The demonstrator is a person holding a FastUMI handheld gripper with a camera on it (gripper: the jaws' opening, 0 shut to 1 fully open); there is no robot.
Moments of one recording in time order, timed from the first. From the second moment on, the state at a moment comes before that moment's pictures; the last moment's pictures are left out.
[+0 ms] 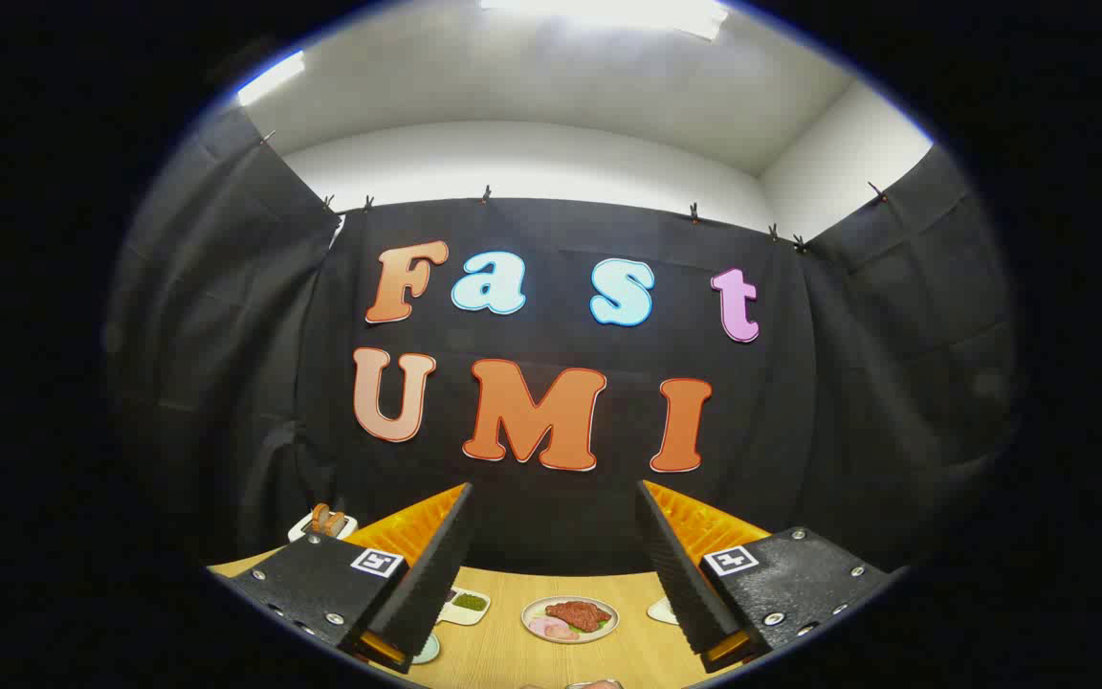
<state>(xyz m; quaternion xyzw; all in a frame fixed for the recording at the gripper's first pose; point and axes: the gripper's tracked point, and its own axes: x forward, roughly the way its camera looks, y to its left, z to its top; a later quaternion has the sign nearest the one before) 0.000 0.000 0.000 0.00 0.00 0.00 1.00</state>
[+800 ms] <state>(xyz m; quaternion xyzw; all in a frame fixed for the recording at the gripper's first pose) 0.019 0.062 -0.021 0.01 0.03 0.06 1.00</state>
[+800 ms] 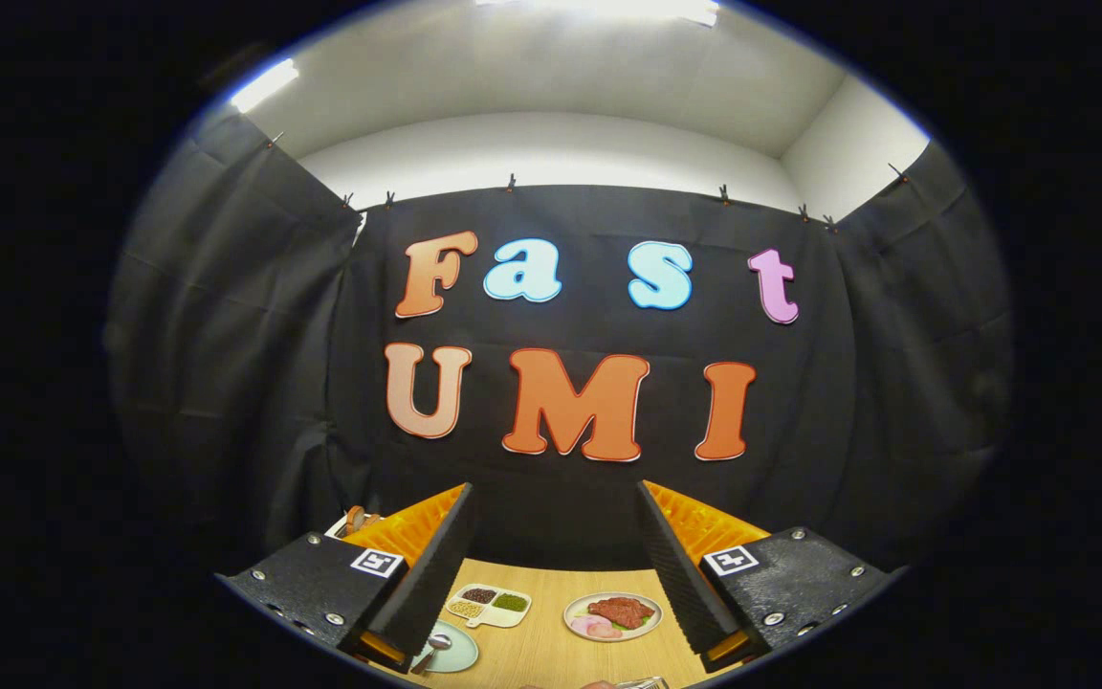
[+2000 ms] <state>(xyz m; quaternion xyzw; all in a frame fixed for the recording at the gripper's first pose) 0.002 0.230 -0.327 0.02 0.54 0.16 0.82</state>
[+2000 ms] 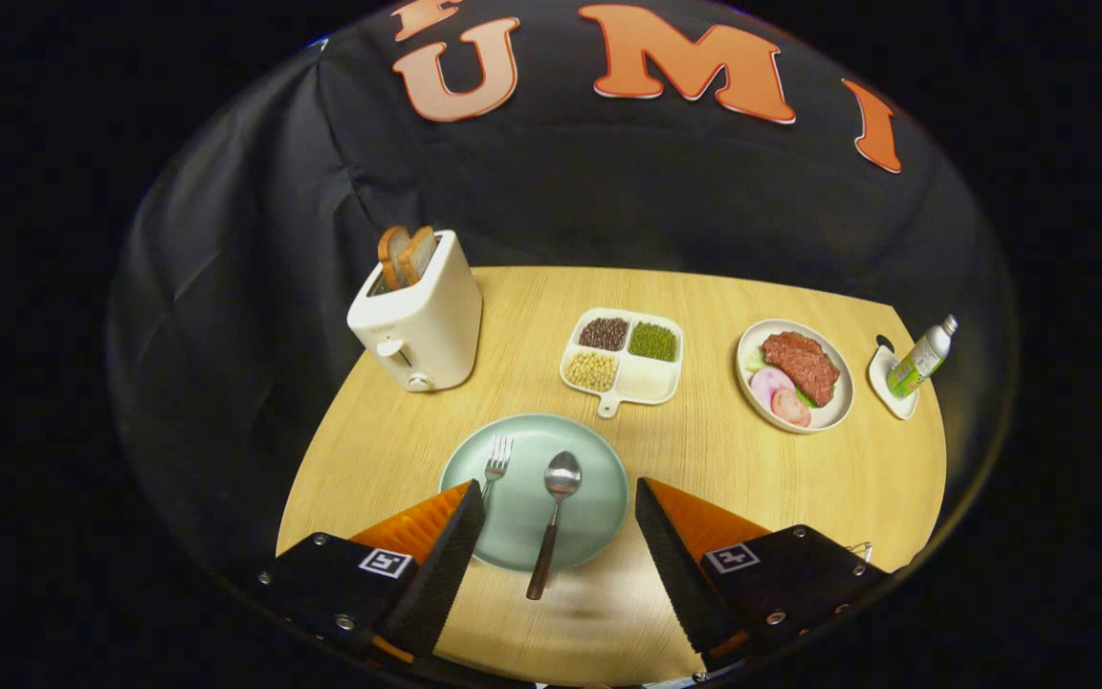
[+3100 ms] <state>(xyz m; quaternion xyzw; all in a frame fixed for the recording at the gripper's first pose) -0.051 0.257 -0.466 0.02 0.73 0.10 0.68</state>
